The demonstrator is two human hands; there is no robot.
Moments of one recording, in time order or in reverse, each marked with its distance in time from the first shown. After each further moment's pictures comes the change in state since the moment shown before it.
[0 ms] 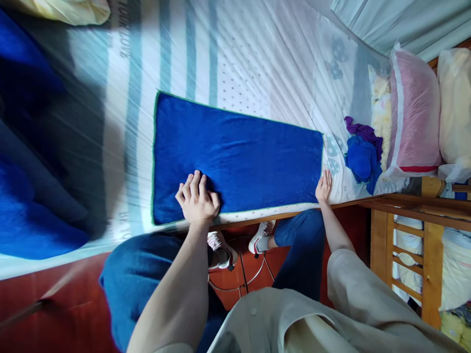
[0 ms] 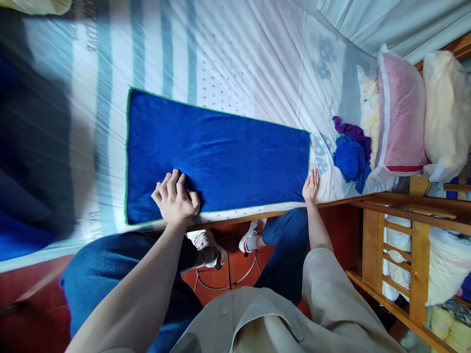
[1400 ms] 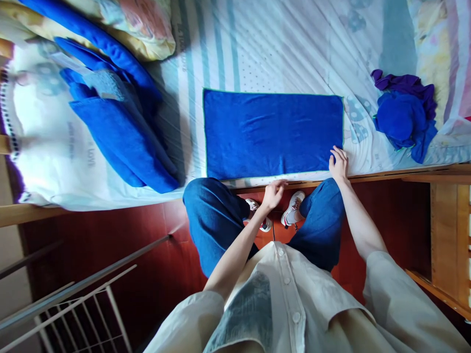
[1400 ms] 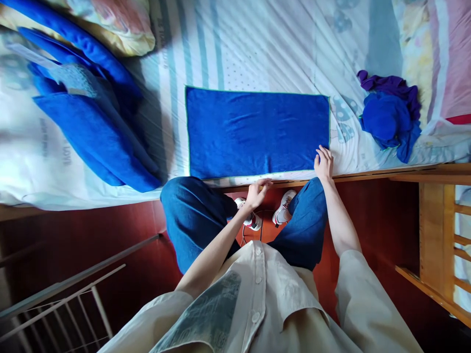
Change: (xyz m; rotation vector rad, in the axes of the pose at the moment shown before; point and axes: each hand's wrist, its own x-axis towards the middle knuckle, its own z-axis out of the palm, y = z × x) left_hand -0.113 0.075 0.036 -0.636 -0.591 -0.207; right_hand -0.046 -0.054 -0.032 0.182 -0.127 -0.194
